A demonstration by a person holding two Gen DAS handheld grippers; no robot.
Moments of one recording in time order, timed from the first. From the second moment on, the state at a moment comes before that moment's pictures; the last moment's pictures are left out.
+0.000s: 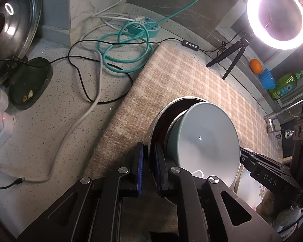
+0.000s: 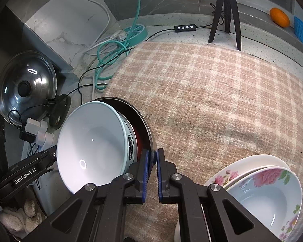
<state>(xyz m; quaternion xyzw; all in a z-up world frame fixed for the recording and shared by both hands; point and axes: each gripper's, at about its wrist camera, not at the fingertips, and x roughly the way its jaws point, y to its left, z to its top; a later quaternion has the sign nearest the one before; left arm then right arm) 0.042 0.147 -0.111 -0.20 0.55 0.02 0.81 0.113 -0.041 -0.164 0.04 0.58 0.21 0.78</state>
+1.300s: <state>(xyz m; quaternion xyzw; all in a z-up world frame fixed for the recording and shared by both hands) 0.053 0.044 -0.053 -0.16 0.52 -0.08 0.83 0.077 -0.157 -0.101 0.09 0.55 0.15 0.82</state>
